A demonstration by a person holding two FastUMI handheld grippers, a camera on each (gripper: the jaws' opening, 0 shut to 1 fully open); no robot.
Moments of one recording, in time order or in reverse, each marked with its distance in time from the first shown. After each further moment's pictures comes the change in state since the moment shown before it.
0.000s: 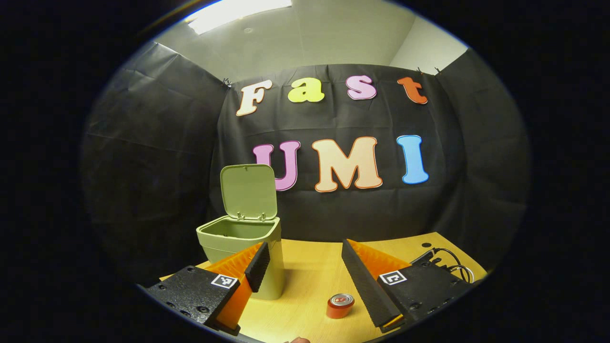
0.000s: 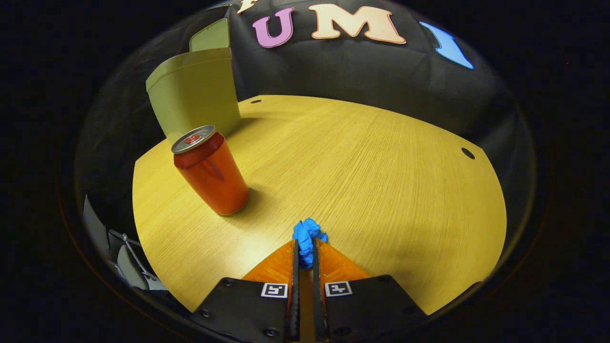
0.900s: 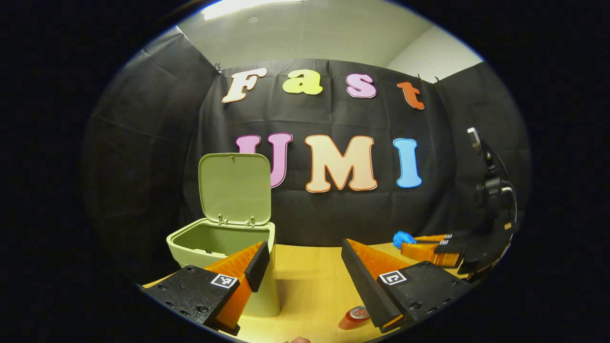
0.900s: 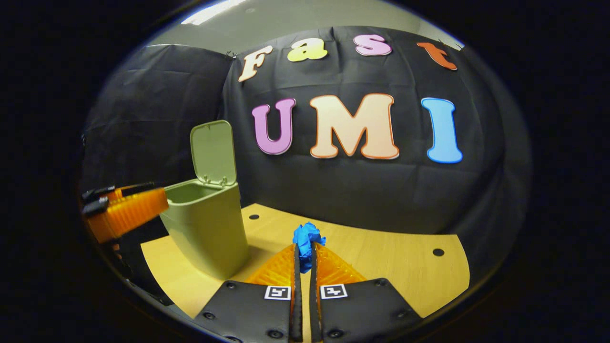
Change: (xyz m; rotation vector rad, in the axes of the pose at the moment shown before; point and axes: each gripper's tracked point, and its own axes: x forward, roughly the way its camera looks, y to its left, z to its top) left arm 0.079 0.059 -0.013 -0.042 0.009 -0.135; right arm -0.128 0.051 0.306 0.028 -0.634 -0.070
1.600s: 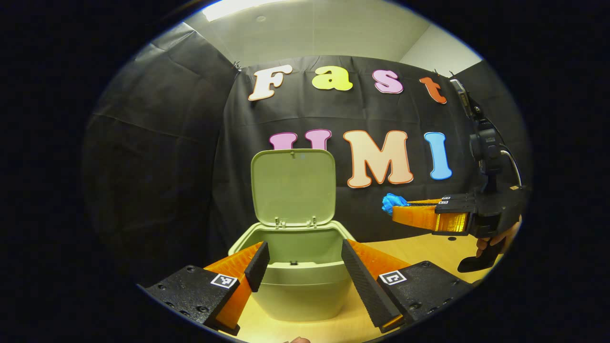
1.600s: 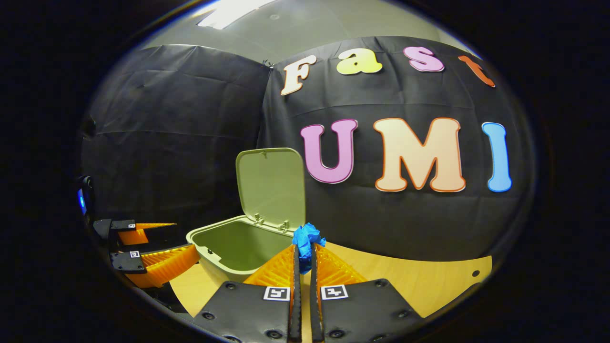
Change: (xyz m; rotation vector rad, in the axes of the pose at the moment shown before) left arm -0.005 0.132 -0.005 0.046 0.020 0.113; right arm 0.079 0.168 0.053 -0.018 -0.075 0.208
